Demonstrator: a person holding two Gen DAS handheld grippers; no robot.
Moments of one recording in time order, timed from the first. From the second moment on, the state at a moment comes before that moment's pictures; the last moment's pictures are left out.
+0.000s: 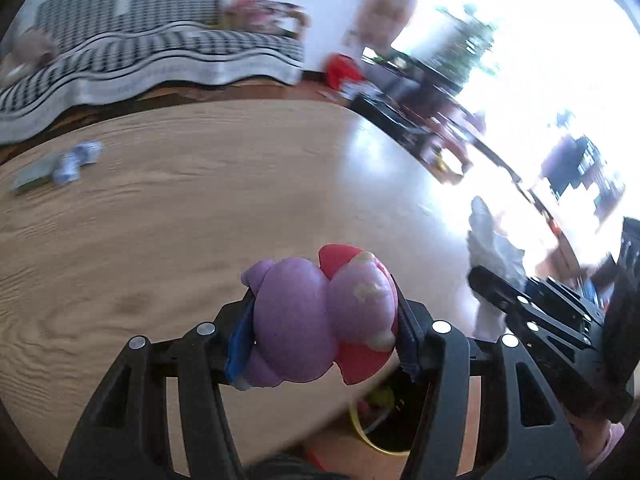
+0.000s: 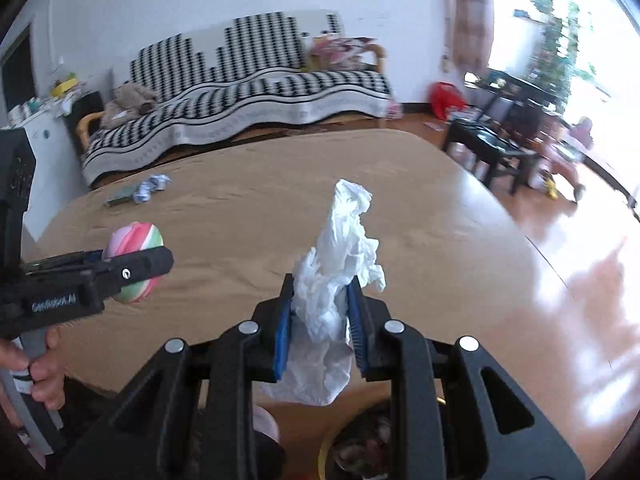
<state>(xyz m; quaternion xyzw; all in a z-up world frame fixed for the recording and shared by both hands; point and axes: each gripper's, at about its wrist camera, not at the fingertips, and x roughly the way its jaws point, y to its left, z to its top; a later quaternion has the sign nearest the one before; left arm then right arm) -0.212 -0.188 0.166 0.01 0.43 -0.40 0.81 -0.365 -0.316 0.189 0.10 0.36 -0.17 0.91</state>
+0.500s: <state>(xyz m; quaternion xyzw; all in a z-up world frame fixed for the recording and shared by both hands) -0.372 -0.313 -0.003 0.18 0.54 -0.44 0.70 -0.522 -0.391 0.034 0.25 0.47 -0.21 0.82</state>
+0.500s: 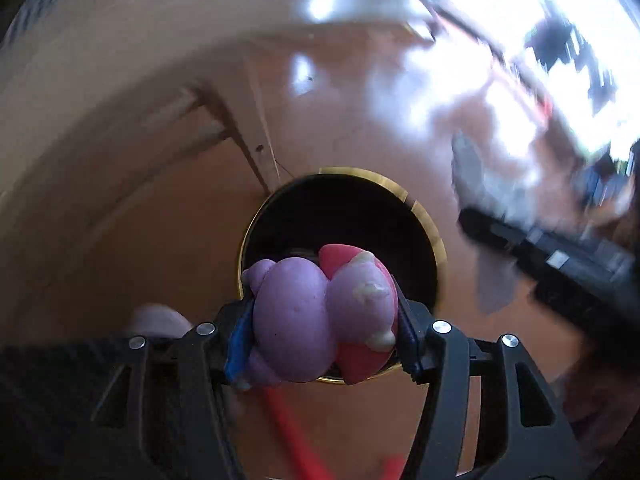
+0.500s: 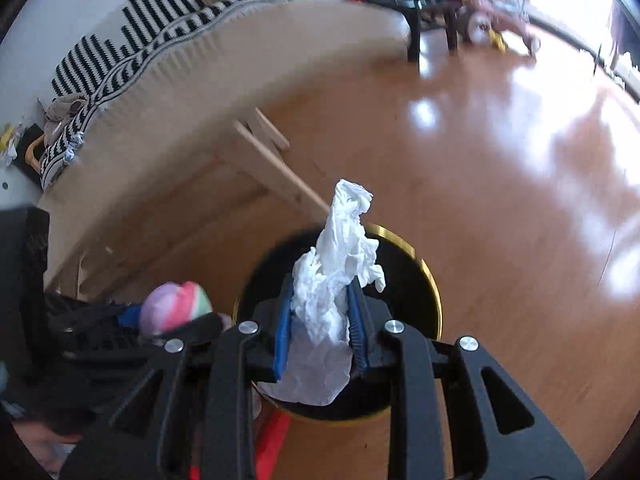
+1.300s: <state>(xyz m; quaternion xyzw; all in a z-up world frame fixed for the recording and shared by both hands) -0.387 -0.317 -0.009 0.22 0.51 -0.46 0.70 -0.513 -0.397 0.004 0.27 0.50 -0.20 0.80</state>
